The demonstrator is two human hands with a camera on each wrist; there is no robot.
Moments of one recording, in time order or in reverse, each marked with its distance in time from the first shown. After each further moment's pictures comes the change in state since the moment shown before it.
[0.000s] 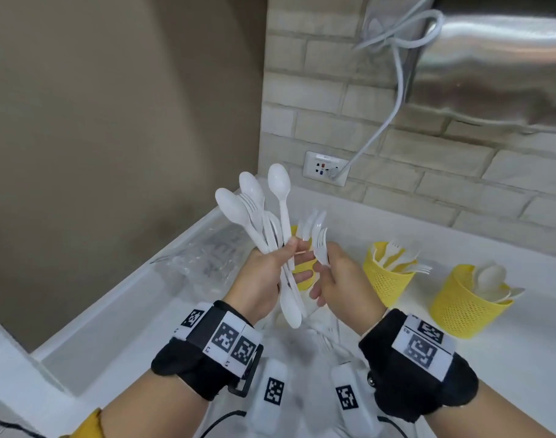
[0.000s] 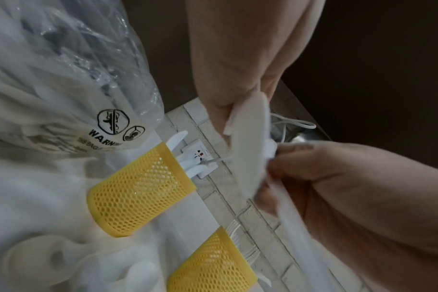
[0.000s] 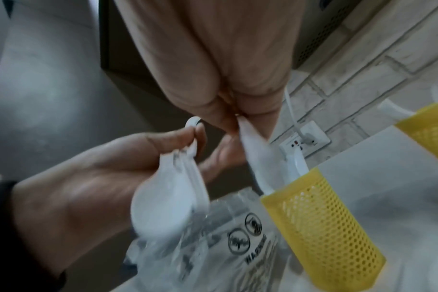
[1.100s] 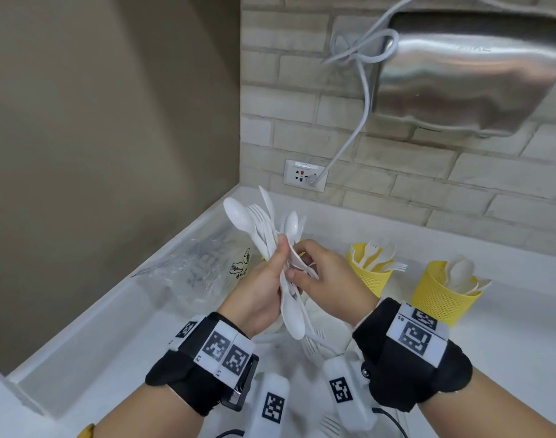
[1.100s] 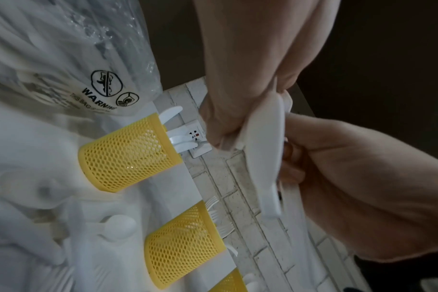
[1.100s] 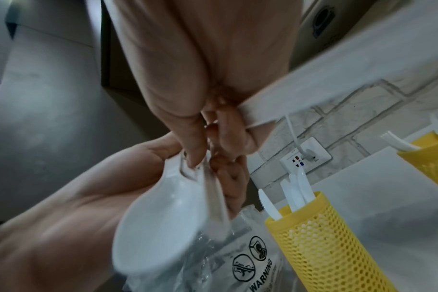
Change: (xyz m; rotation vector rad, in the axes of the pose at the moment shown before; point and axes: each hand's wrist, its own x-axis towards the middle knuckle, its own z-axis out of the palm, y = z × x) left_hand -0.013 0.000 0.023 0.028 -0.140 -0.130; right_hand -0.004 -0.017 -0.021 -0.062 -0.076 -0.048
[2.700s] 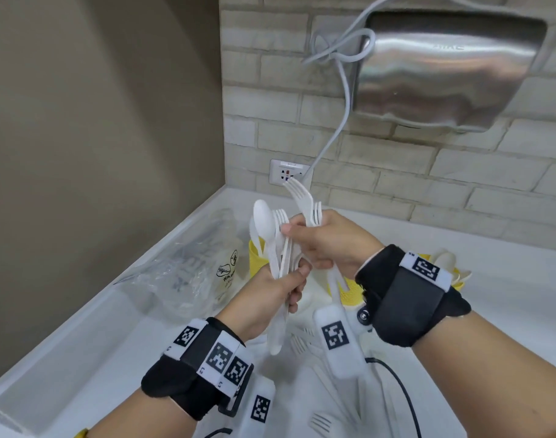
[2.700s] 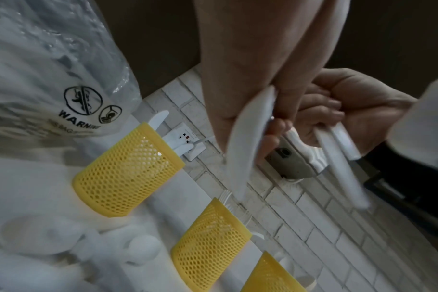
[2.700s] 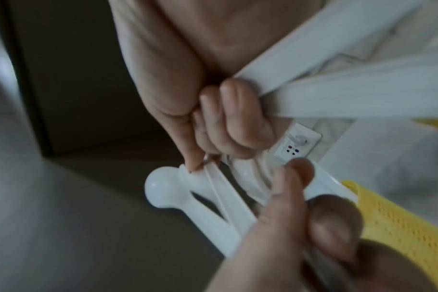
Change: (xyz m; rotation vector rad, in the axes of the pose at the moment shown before) left_hand 0.008 -0.016 0.007 0.288 -0.059 0.066; right_hand 0.026 -0.026 -0.042 0.481 -0.106 0.278
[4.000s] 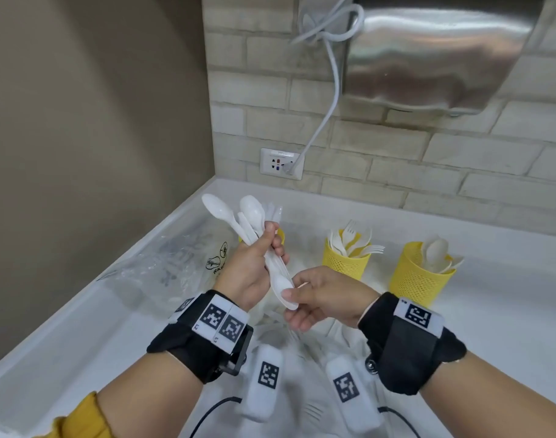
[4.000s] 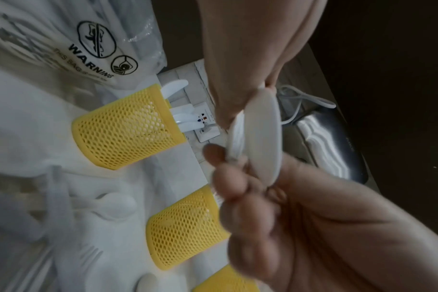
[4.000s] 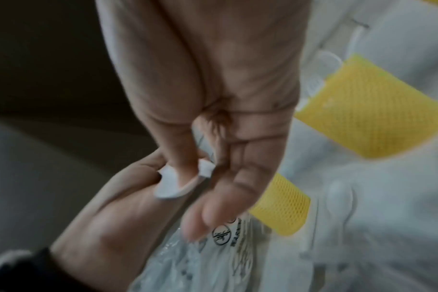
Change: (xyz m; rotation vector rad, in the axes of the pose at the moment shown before) left_hand 0.035 -0.001 -0.003 -0.498 0.169 0.059; right_hand -0.028 0.073 -0.004 -0.018 -0.227 0.317
